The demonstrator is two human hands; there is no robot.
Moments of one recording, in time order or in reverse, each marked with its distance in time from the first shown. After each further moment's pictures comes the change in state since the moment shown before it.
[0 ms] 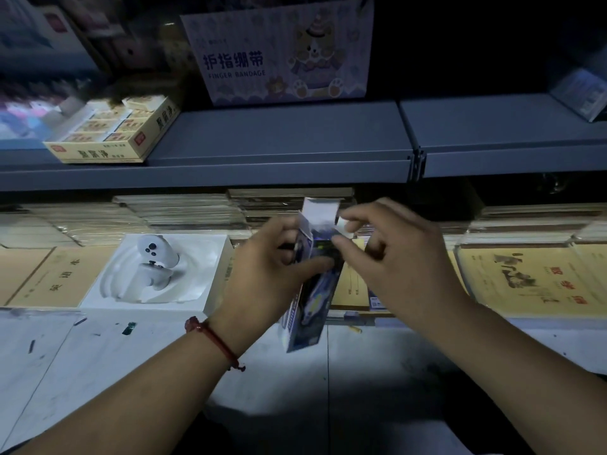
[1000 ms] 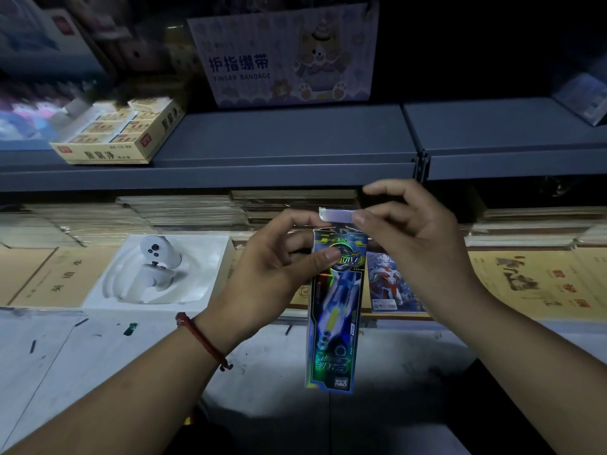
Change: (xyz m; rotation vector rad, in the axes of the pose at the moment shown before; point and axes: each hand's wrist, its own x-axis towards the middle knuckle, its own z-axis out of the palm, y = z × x) left_hand -0.001 0.015 -0.008 -0.439 -0.242 -0.043; right_hand 0.011 -0.001 -0.009 0.613 0.001 0.295
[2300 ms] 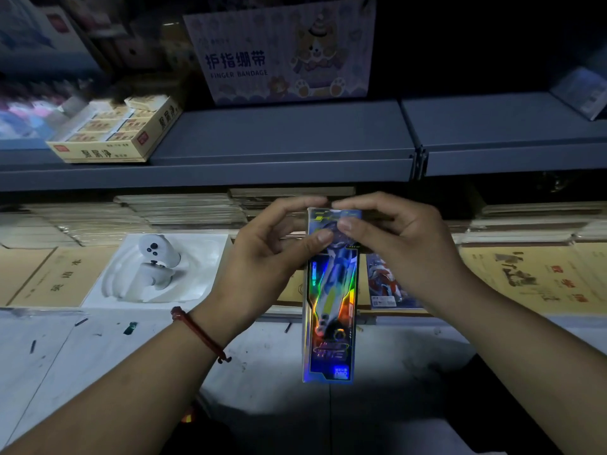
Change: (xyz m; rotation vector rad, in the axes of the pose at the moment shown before) left_hand 0.003 0.002 -0.006 0.087 0.013 0.075; right_hand 0.004 0.004 0.001 -0.035 -0.127 0.001
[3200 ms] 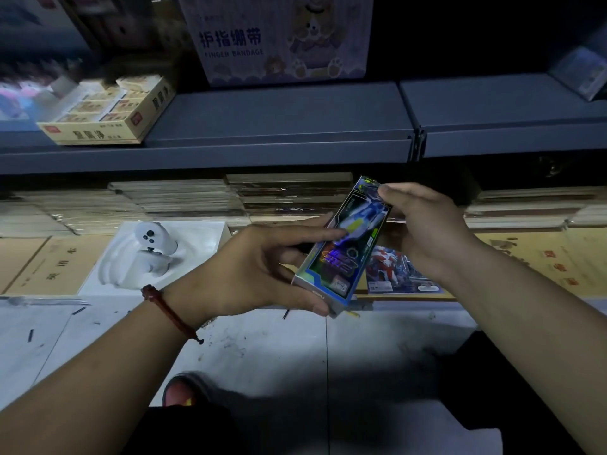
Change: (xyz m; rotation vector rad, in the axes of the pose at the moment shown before) left_hand -0.019 0.011 -0.023 0.195 -0.452 -0.117; right_hand 0.017 0.014 -0.012 0.373 0.306 0.549
